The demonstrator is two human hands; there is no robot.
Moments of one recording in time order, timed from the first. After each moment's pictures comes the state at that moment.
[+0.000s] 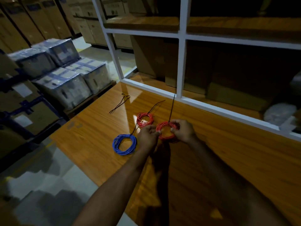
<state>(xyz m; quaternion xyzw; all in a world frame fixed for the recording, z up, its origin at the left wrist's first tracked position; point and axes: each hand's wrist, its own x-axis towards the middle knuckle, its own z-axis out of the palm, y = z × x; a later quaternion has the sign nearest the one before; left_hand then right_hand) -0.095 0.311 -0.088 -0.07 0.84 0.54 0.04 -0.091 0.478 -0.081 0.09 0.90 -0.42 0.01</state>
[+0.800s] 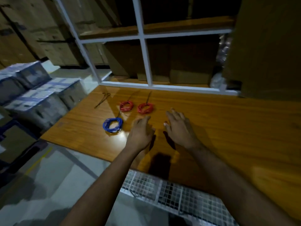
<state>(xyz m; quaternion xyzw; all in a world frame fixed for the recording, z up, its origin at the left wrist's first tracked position) 0.078 0.275 -0.046 0.29 0.91 0.28 -0.01 0.148 0.452 -0.042 0.10 0.98 -0.15 -0.11</state>
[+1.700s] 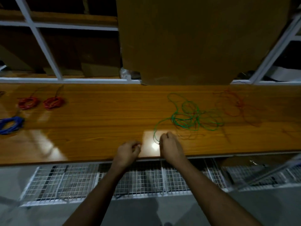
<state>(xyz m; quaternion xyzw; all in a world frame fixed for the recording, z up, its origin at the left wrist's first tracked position) 0.354 0.434 -0.083 0.38 0.83 0.35 0.19 0.478 0.595 -0.103 0.32 0.93 -0.13 -0.11</state>
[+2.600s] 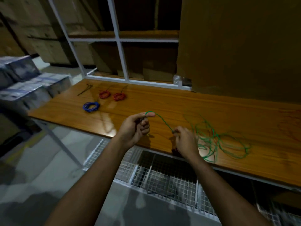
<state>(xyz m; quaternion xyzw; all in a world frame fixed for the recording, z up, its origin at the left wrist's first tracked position) 0.344 0.348 0.044 0.11 0.49 0.79 0.35 0.435 0.531 -0.050 0.22 0.92 -0.27 -0.18</state>
